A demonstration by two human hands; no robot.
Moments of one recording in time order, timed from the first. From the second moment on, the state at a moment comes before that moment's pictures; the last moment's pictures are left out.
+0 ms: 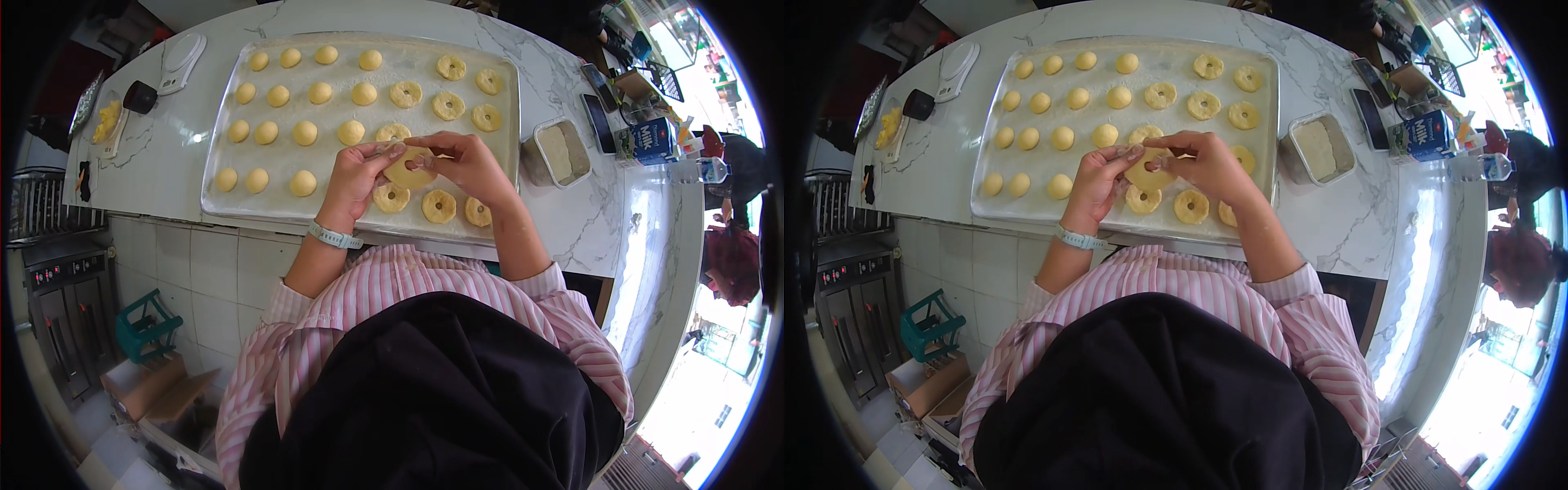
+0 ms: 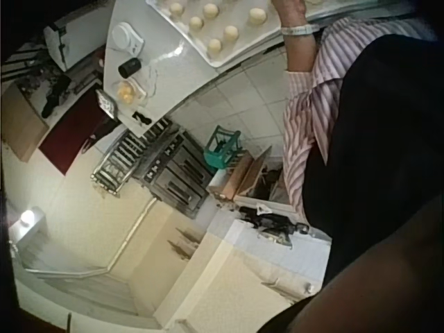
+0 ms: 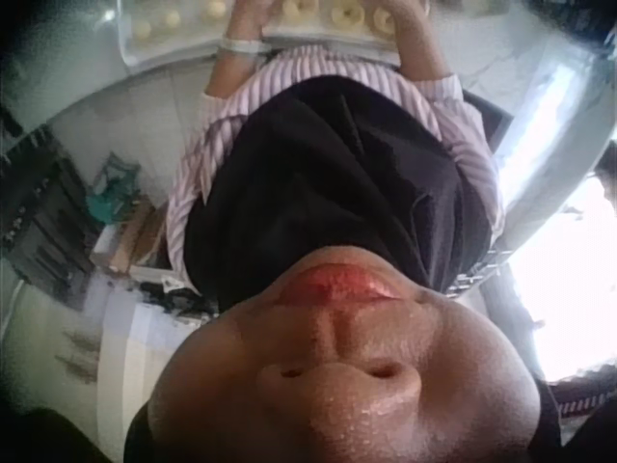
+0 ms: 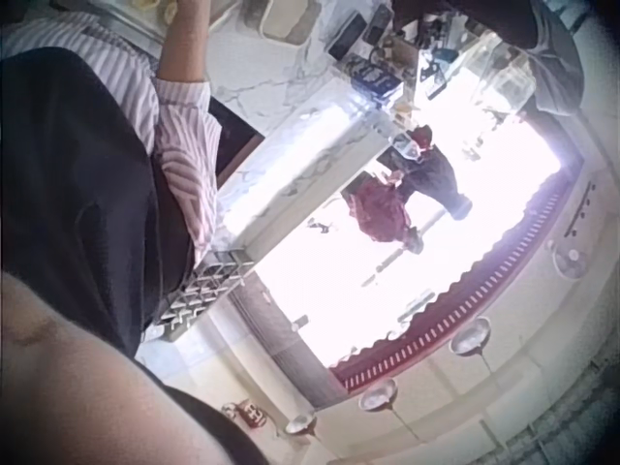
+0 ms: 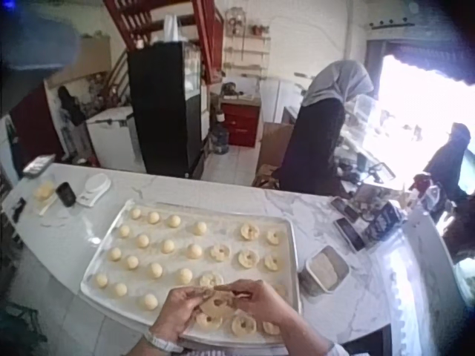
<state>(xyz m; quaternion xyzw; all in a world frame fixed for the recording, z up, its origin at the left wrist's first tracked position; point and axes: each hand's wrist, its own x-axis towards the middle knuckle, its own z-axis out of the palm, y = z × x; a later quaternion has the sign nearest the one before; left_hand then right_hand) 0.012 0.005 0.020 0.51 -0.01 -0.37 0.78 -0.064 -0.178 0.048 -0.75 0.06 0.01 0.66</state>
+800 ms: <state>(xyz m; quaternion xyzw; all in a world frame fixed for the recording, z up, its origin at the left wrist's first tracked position) 0.020 -0.004 0.030 0.49 -0.10 -0.38 0.78 -0.042 -0.184 0.018 -0.52 0.09 0.16 0.84</state>
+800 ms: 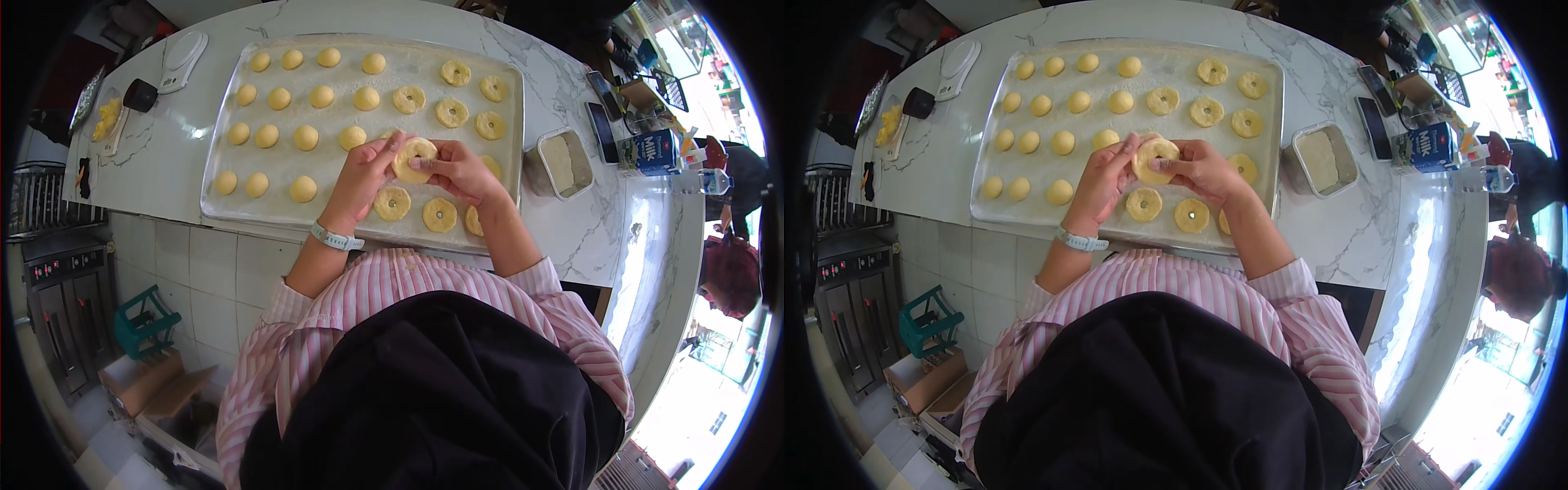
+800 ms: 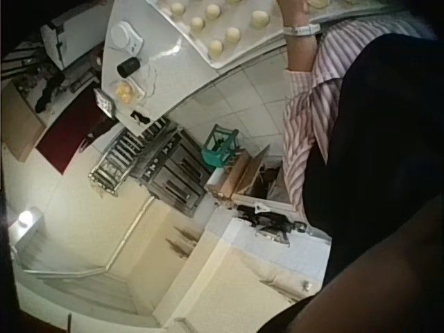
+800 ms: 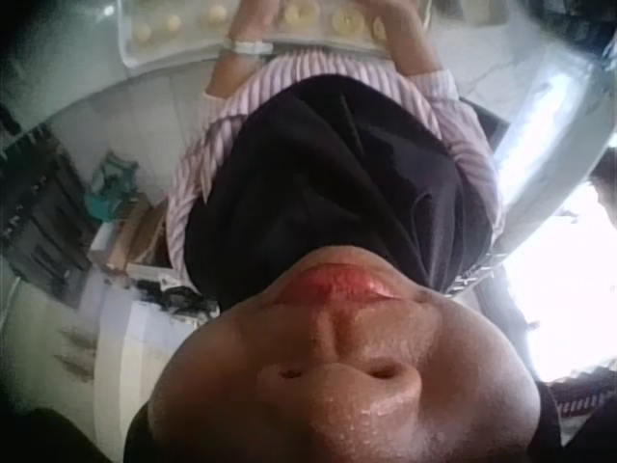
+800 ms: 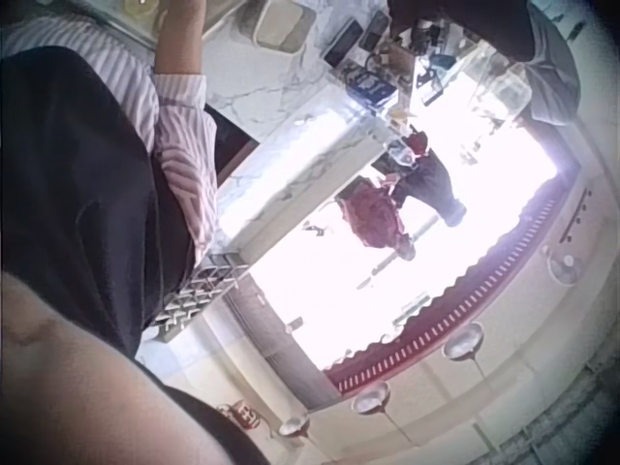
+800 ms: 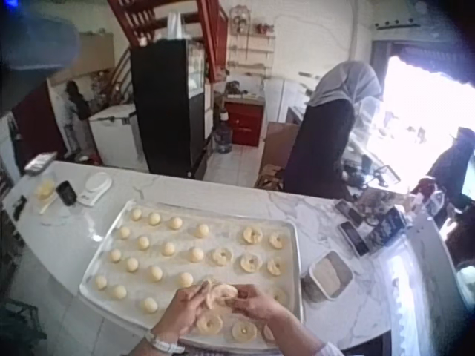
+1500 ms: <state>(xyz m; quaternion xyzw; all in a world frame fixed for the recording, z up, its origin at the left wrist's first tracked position) 0.006 -0.019 0.004 0.63 -0.22 -0.09 0.74 -0.035 -0.166 0.022 -0.53 0.11 0.11 0.83</state>
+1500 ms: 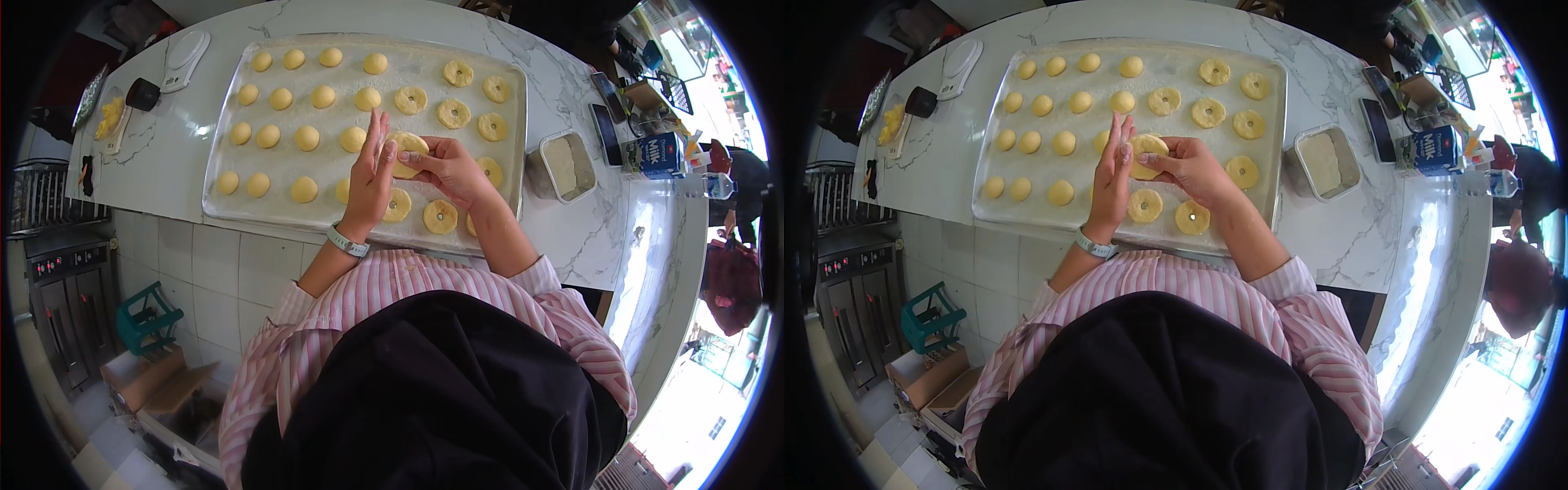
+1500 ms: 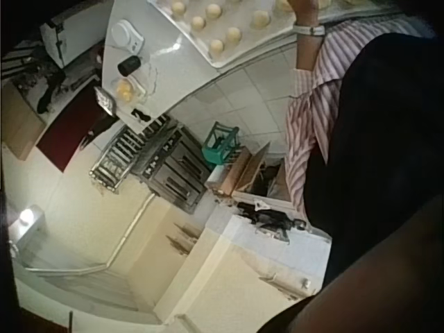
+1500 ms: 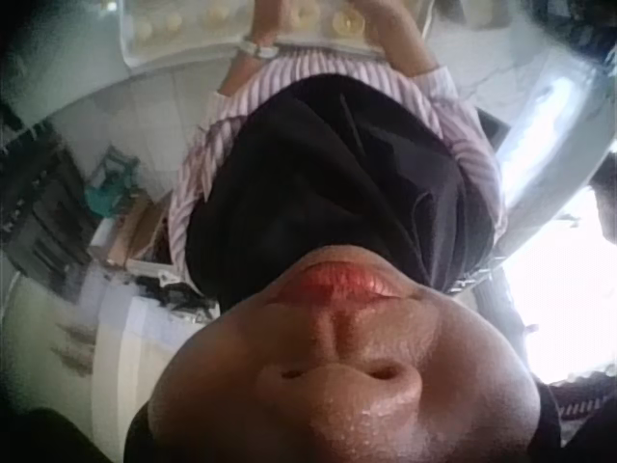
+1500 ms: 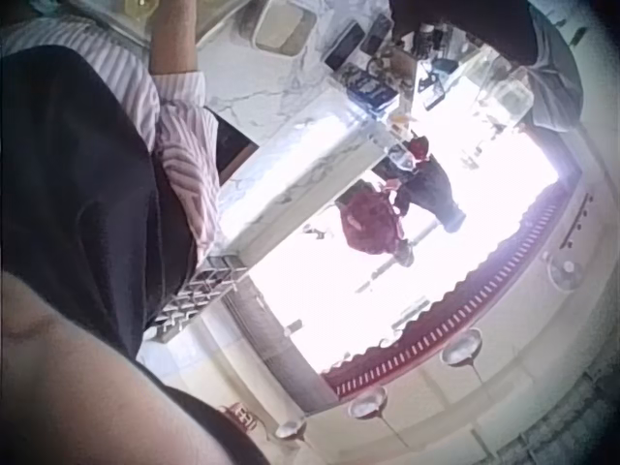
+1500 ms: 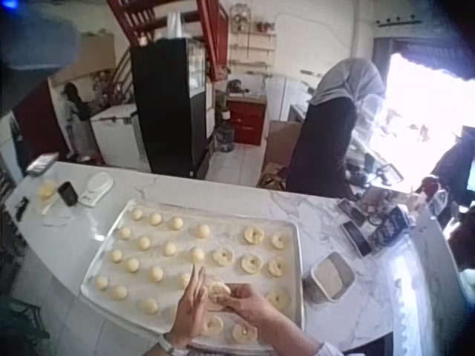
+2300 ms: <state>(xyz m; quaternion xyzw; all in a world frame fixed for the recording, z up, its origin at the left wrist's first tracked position) 0.024 -0.001 0.007 0.54 -0.02 -0.34 0.77 -0.037 -0.183 0.029 -0.75 0.12 0.07 0.65</state>
